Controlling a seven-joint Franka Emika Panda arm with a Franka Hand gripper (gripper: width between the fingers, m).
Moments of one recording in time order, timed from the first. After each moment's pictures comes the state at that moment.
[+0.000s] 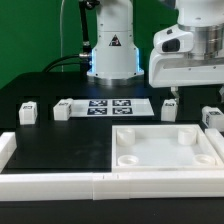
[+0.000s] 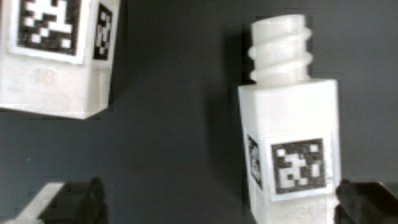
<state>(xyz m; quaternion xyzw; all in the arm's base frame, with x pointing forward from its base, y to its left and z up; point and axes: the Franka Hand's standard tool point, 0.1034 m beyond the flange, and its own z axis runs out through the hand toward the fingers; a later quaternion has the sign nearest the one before) 0.415 0.164 0.045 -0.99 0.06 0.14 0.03</state>
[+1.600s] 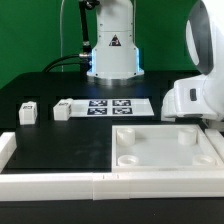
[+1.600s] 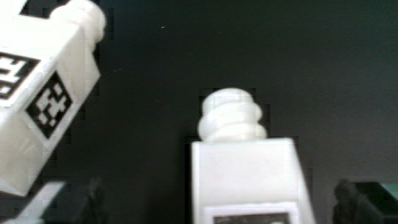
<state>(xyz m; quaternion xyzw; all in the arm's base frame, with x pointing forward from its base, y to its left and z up) 0.411 0.186 0.010 -0.89 0.01 0.46 0.03</state>
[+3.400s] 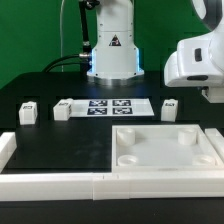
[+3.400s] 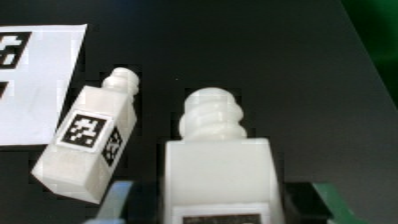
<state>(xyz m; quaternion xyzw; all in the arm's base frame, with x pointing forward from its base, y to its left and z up) 0.432 0.181 0.075 -0.90 0.02 0.44 0.03</state>
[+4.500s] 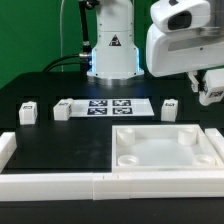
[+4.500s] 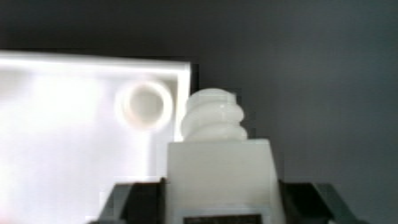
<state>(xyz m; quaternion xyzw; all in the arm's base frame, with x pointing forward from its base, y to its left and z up) 0.541 0.140 0.111 -1.00 -0.03 0.05 0.07</state>
